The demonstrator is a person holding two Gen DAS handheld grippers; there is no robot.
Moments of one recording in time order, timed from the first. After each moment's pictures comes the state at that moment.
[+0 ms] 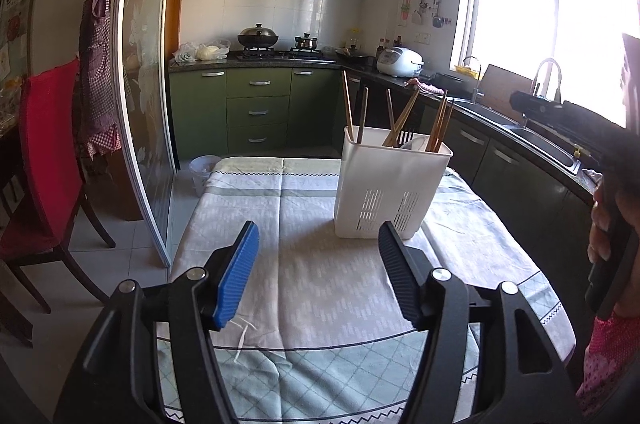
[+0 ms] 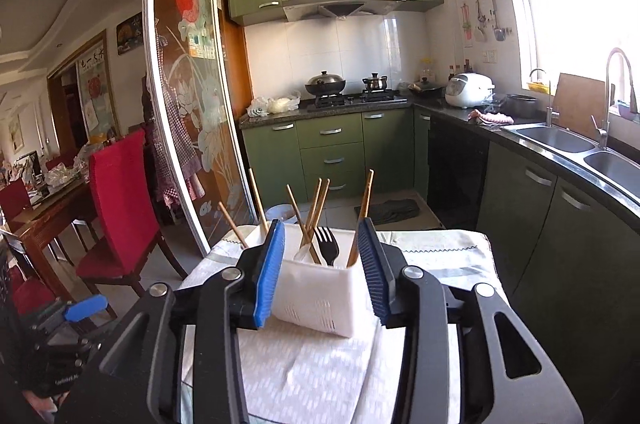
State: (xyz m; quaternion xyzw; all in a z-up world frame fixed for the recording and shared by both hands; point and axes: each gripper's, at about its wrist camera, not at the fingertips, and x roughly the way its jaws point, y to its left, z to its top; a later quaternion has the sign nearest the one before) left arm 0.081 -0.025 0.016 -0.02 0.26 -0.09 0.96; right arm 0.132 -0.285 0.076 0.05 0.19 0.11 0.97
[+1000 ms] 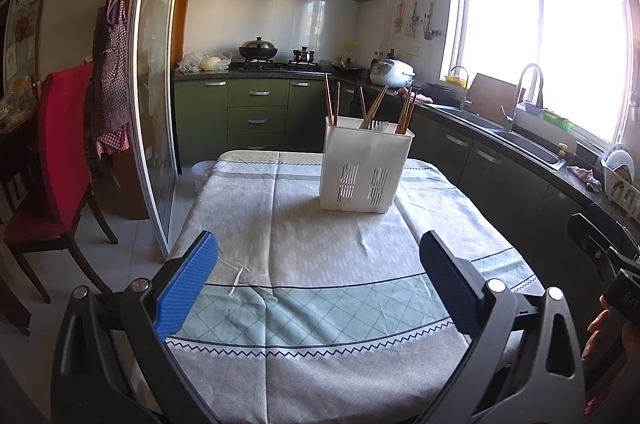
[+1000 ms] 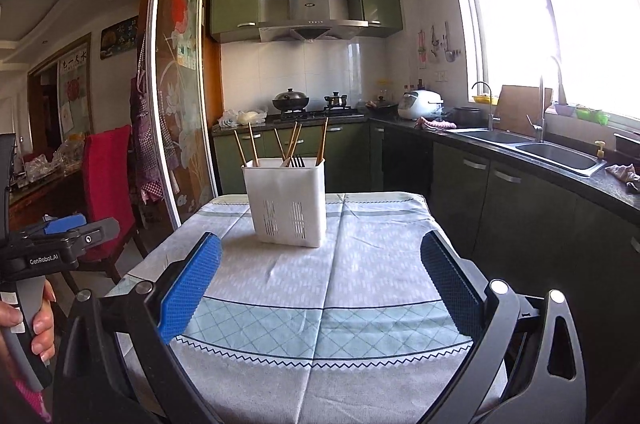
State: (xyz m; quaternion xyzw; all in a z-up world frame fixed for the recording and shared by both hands) left arm -0.020 -0.028 0.013 -0.03 0.23 -0.09 0.97; right arm -0.081 -0.295 0.019 0.03 0.14 0.04 0.99
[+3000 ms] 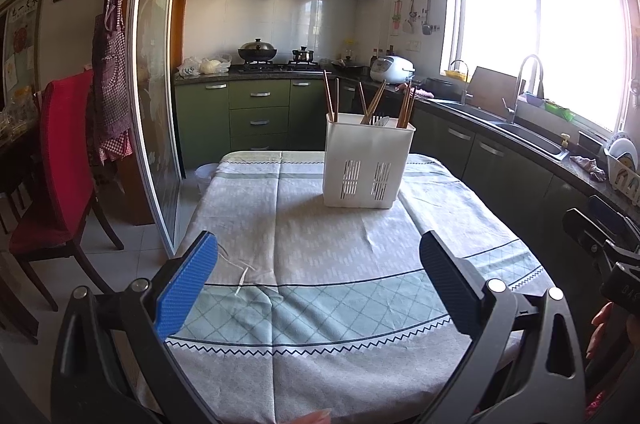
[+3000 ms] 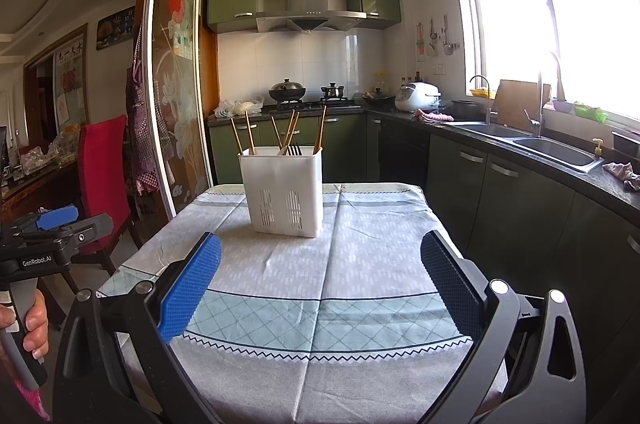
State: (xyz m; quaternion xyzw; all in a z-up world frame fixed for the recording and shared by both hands) left arm -0.019 -0.029 0.011 -0.01 0.23 -0.09 0.97; right arm -0.067 -0.294 0.017 0.02 0.16 0.03 0.99
